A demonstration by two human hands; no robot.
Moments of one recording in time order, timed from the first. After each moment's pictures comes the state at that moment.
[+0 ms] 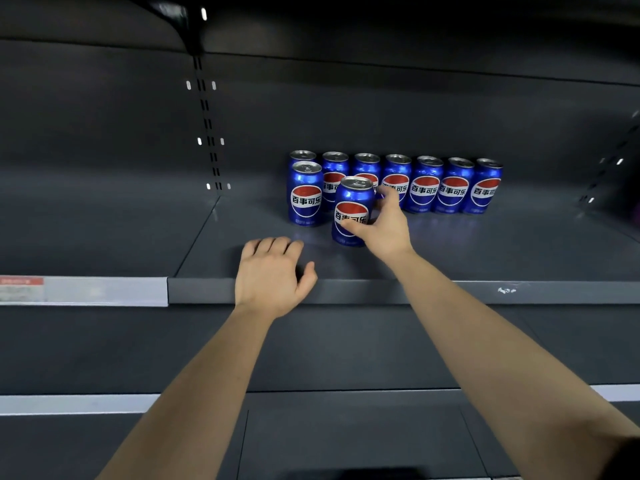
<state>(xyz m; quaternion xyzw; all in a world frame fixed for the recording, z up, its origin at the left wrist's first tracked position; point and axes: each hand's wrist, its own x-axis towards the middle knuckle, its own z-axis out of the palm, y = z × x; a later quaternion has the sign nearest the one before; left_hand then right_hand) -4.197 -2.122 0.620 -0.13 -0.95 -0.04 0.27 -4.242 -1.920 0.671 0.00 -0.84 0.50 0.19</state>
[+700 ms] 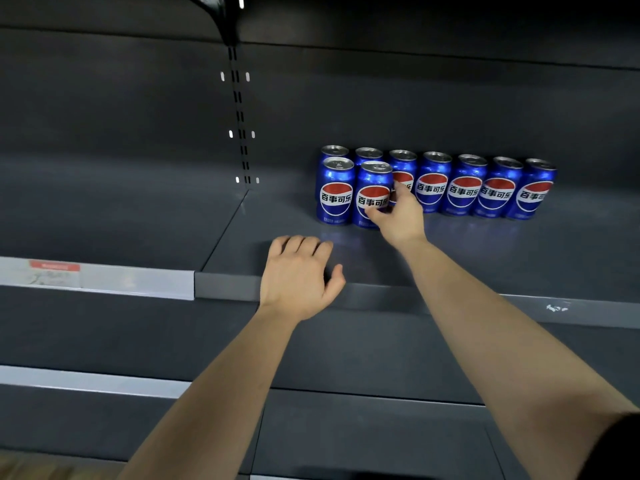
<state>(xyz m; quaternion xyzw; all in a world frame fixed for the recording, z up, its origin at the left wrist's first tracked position) -4.196 -2.122 0.622 -0.14 -0.95 -0.04 0.27 -4.300 -1.937 0.662 -0.02 -0.87 0.45 0.19</state>
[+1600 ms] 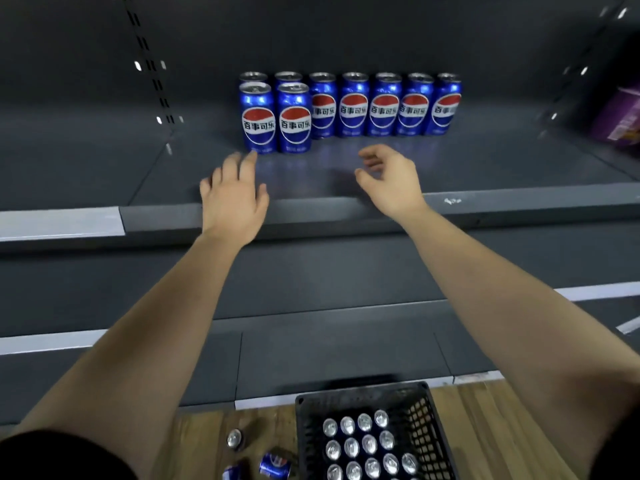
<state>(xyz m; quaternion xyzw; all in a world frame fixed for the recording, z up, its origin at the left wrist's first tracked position) -4.179 -2.102 0.622 -0.09 -0.96 -0.10 0.24 -4.168 -1.848 0.650 0.03 -0.90 0.38 0.23</state>
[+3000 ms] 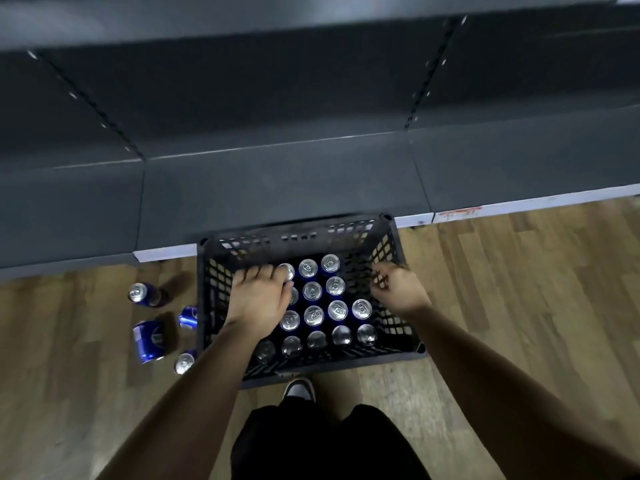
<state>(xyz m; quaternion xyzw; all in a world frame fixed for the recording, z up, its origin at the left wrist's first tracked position) -3.918 -1.888 0.025 -0.18 -0.98 0.02 -0.07 -3.891 -1.619 0.008 -0.12 -0.93 0.28 -0.21</state>
